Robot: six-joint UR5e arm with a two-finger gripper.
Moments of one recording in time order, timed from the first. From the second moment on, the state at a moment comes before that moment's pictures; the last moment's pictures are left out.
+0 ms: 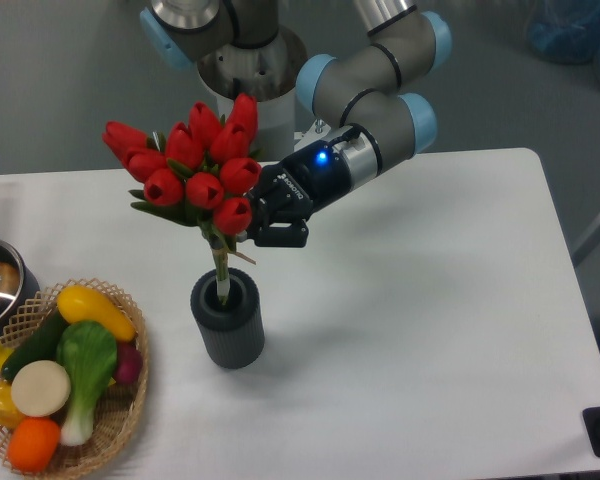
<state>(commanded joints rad) 2.66 -1.80 -2.02 -0.76 -0.11 1.41</state>
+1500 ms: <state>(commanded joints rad) 2.65 -1.88 -2.06 -0.77 -0.05 1.51</state>
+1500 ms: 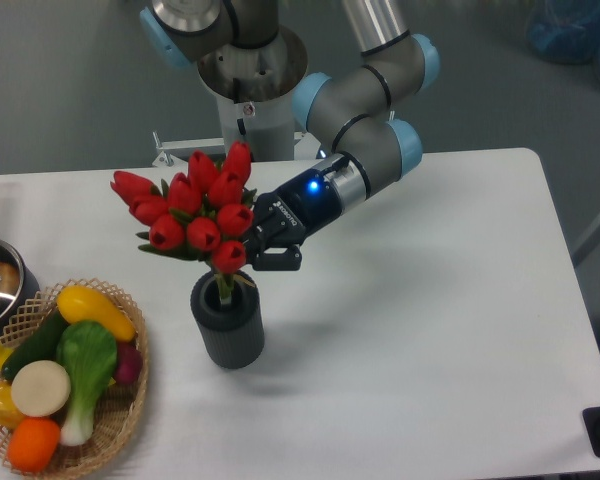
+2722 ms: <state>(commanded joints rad) 2.65 -1.95 -2.09 -0.76 -0.04 1.60</state>
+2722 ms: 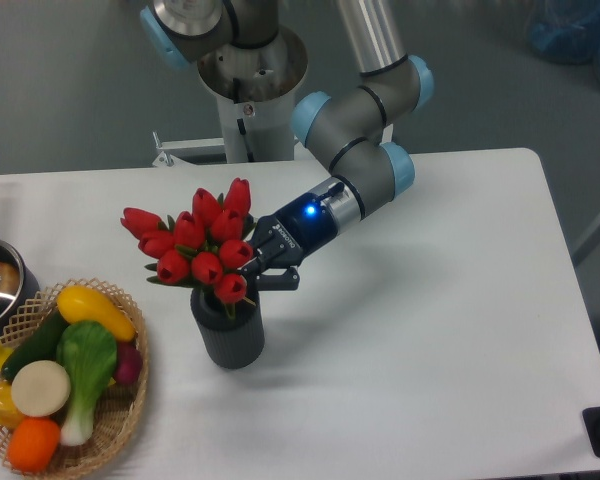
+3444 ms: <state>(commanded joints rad) 2.64 -1.98 -2.09 -0.77 -0.04 1.65</state>
